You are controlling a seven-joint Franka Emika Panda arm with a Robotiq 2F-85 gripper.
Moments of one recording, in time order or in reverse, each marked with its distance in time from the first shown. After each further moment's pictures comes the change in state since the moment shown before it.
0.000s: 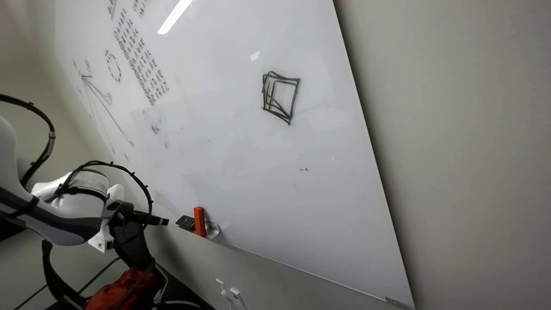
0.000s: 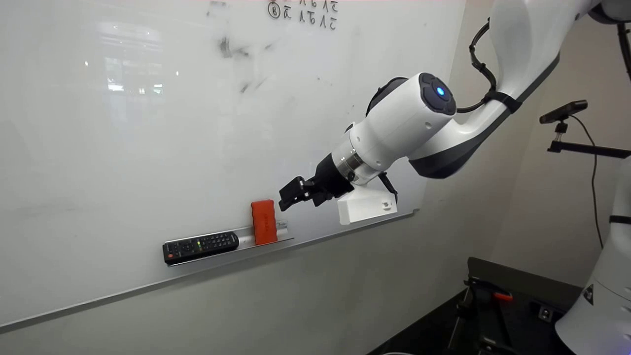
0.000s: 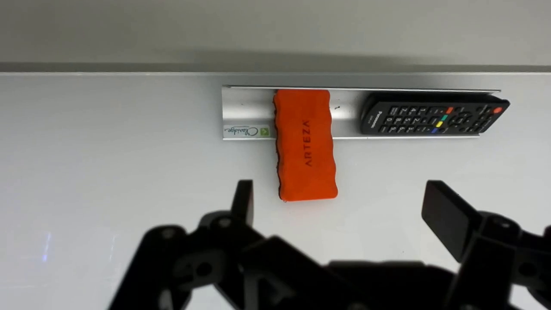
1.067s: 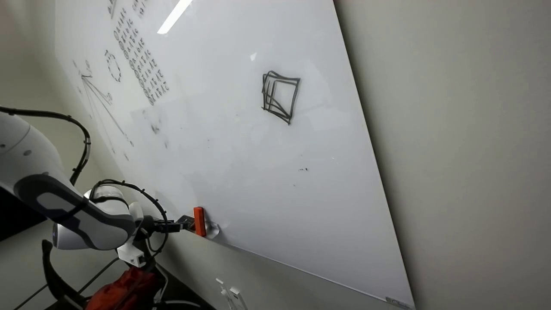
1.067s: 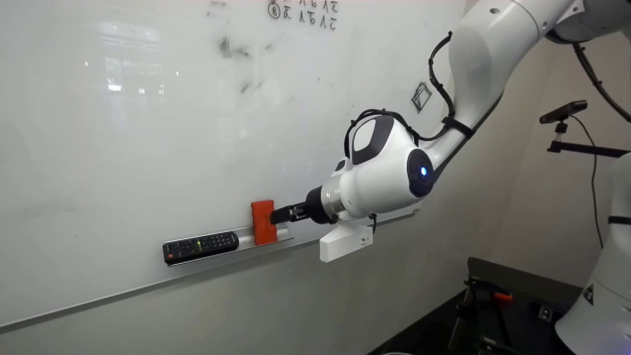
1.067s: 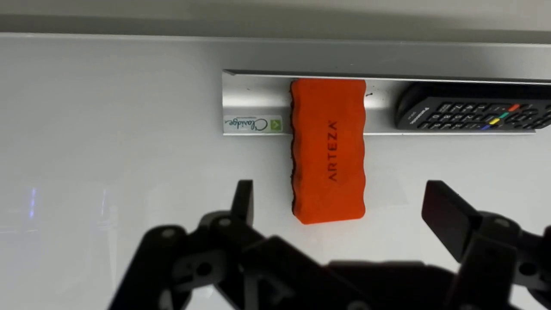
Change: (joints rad) arm 0.096 0.194 -0.089 0.088 -0.519 -0.185 0.440
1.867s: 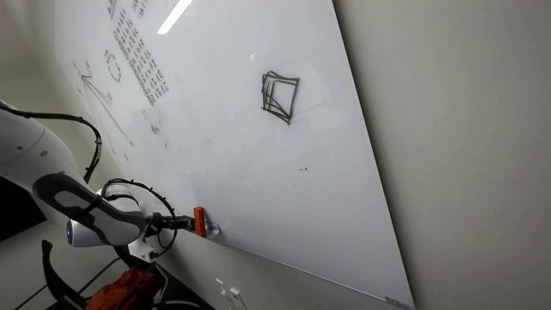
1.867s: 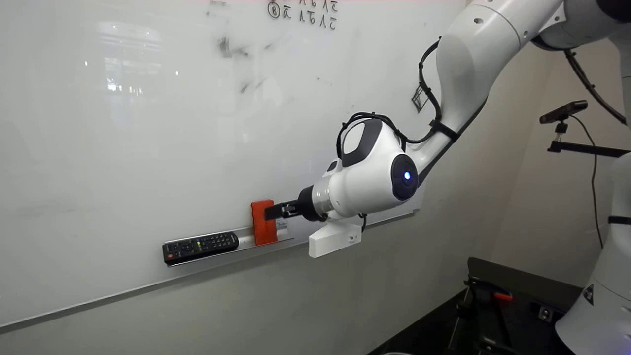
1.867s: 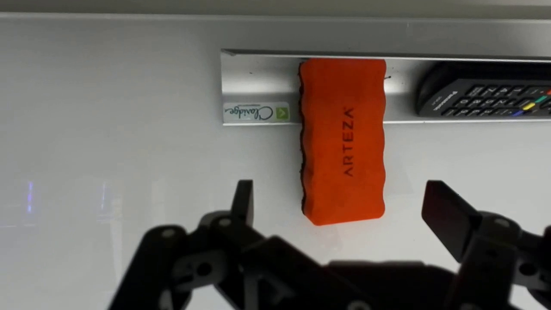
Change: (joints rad) arm 0.006 0.061 -0.035 0.070 -0.053 -0.010 0.034
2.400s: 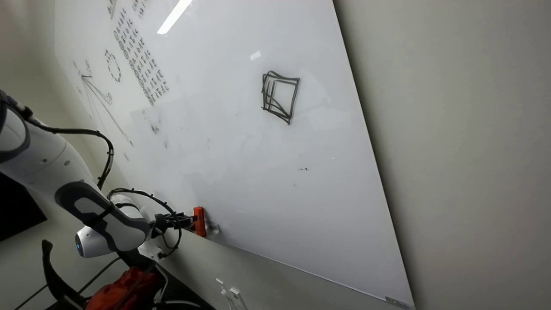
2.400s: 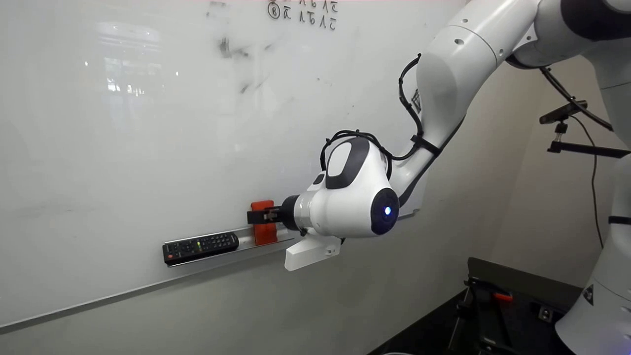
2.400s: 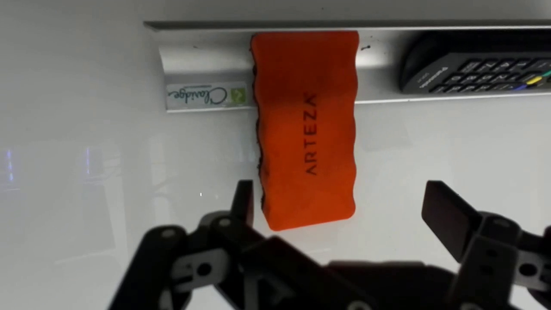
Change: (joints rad) arm -0.040 0.131 0.110 0.087 -0.111 -0.222 0.078
